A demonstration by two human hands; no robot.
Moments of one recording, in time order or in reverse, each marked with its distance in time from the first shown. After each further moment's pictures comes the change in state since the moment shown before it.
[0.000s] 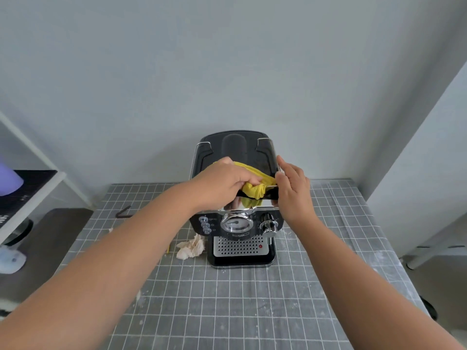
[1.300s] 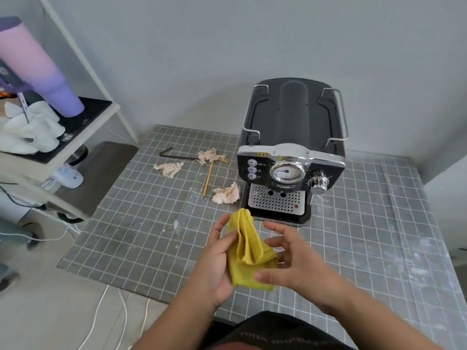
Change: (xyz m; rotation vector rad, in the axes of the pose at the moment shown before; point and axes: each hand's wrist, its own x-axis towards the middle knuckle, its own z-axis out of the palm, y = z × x) left_hand -0.194 0.043 0.138 -1.992 0.569 -0.812; right_hand -0.171 0.017 0.015 0.315 -0.869 0.456
